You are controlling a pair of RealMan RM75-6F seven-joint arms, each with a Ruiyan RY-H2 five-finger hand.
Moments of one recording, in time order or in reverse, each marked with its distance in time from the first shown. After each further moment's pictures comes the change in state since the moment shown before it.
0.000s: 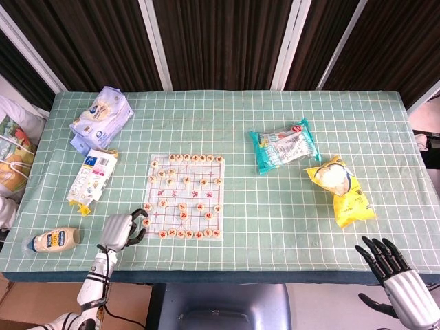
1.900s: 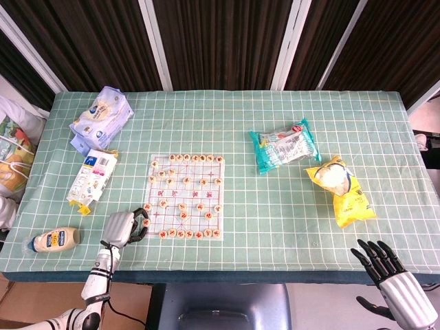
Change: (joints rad) left arm -0.029 -0.018 -0.024 0.009 -0.080 -0.044 0.046; right arm 0.002 0.002 -0.014 -0.009 -0.014 -0.022 -0.023
